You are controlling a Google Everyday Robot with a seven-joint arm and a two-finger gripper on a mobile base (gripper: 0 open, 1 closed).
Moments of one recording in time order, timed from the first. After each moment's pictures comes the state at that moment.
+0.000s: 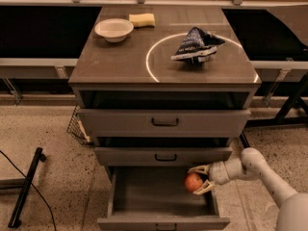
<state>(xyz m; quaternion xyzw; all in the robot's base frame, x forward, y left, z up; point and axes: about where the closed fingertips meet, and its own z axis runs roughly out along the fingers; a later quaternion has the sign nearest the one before) 0.535 -0.196 0.346 -0.66 0.53 0.34 0.40</state>
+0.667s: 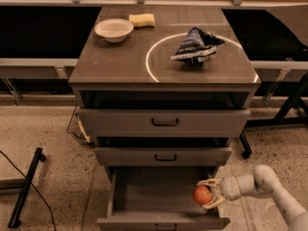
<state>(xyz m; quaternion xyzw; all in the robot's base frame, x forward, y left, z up) 0.486 -0.233 0.319 -0.62 0.54 0.37 0.42</state>
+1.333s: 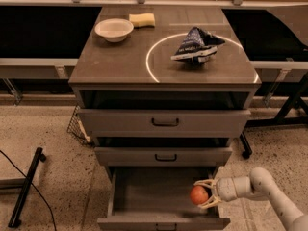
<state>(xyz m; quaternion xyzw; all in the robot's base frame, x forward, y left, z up) 0.487 -0.221 0.313 -0.61 0.54 0.37 0.43</state>
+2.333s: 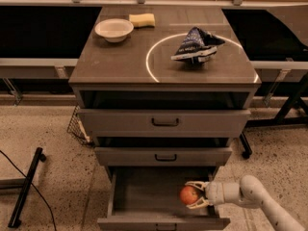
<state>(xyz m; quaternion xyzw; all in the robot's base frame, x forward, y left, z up) 0.496 -0.182 0.292 -0.61 0.55 0.30 0.48</state>
